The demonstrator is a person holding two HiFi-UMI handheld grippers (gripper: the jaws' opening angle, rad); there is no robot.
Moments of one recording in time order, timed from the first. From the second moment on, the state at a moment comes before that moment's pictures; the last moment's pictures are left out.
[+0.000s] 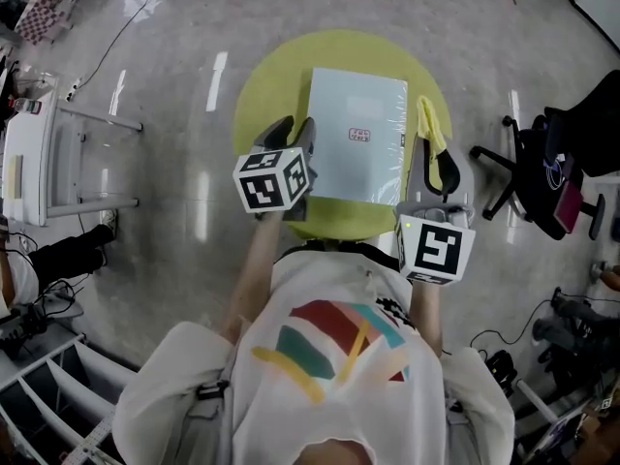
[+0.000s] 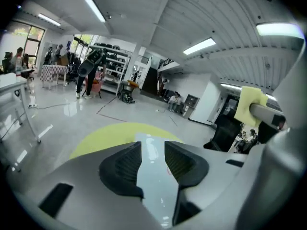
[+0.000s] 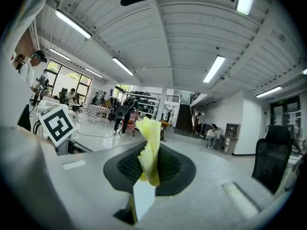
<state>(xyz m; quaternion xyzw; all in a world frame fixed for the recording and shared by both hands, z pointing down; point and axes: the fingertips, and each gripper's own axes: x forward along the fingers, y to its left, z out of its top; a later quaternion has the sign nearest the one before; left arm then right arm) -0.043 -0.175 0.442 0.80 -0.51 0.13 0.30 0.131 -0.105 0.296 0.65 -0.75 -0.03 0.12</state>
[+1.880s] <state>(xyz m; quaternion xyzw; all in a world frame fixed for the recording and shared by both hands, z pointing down) -0.046 -0.133 0.584 0.73 -0.44 0.33 0.40 0.179 -0.297 0.527 0.36 -0.67 -0.13 0.63</state>
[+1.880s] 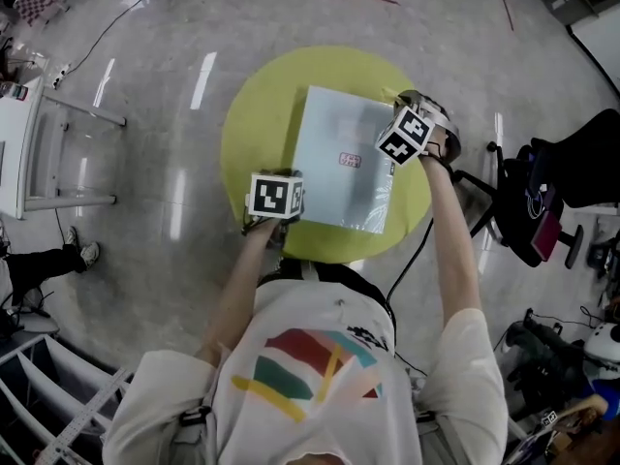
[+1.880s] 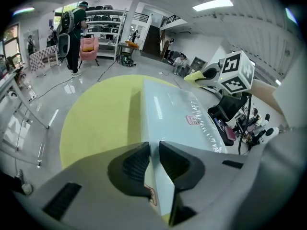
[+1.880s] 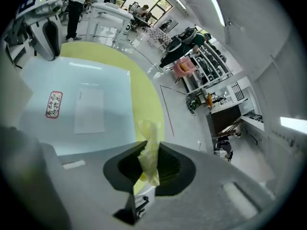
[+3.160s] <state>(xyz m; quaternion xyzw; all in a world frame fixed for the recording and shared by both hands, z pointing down) -0.045 -0.133 0.582 0.72 -0.43 0.35 0.42 0.145 -0.239 0.575 0.15 -0.73 0.02 0.67</state>
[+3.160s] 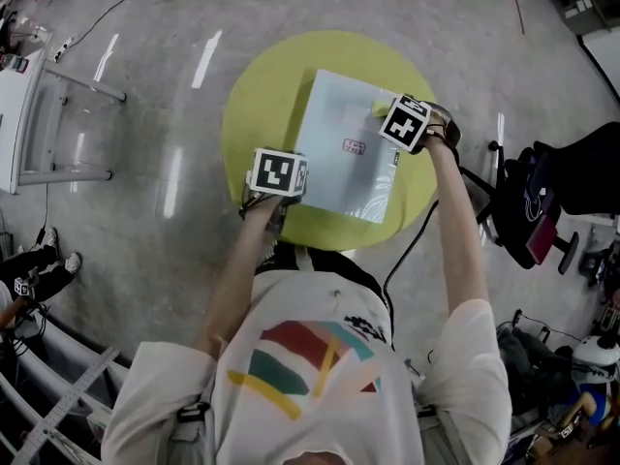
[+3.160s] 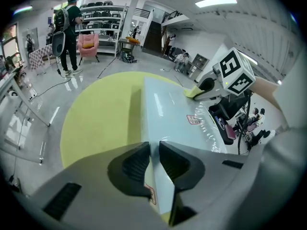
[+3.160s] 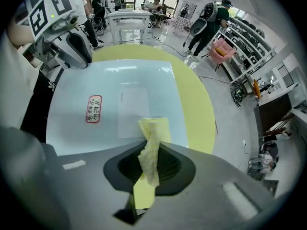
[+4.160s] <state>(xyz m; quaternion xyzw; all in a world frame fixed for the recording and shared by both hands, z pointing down) -0.045 -0.136 0.584 0.73 -0.42 0.35 0.40 0.121 -0.119 0.581 0.11 -0.74 0.19 0.63</state>
